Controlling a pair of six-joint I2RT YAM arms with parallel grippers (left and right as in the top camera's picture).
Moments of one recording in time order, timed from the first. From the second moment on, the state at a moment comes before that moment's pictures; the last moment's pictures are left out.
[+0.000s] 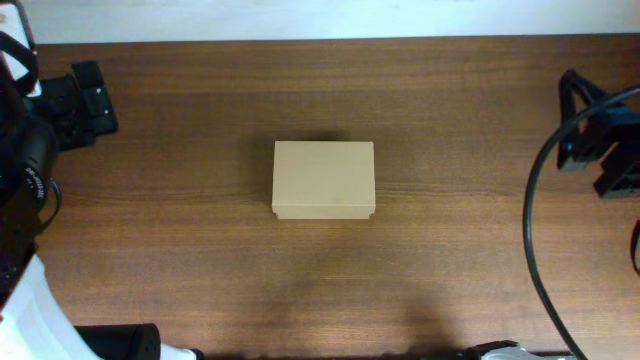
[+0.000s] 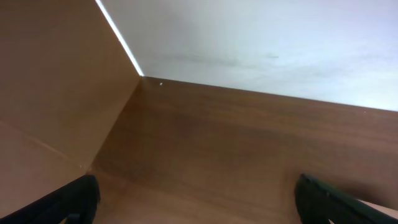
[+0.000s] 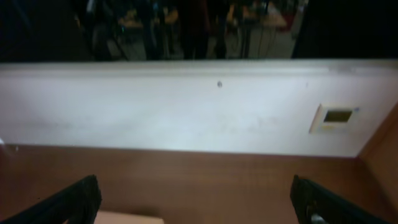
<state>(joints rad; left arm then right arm) 0.00 1.64 2.76 -1.68 -0.34 -0.05 0.16 1.40 2.65 -1.49 0.06 0.06</state>
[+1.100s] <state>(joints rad) 0.00 1.64 2.76 -1.68 -0.35 -0.05 0.06 0.60 1.21 -0.80 0.18 0.06</state>
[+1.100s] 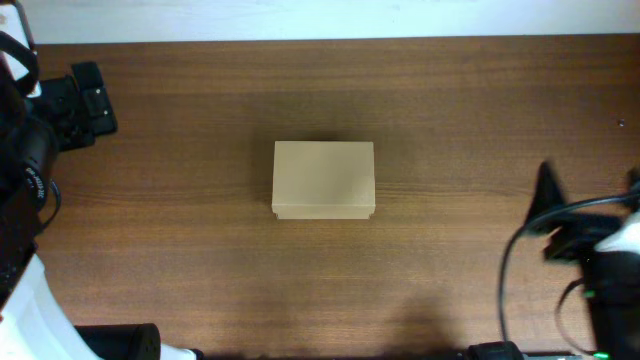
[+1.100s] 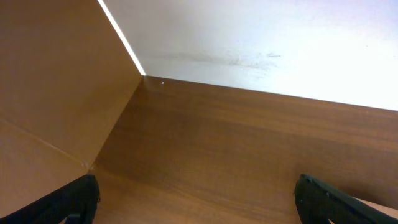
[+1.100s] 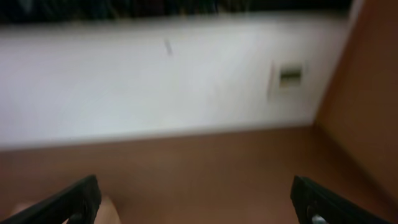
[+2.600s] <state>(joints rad) 0.00 1.64 2.76 -1.69 -0.35 -0.05 0.01 0.02 0.16 -0.59 0.17 0.06</state>
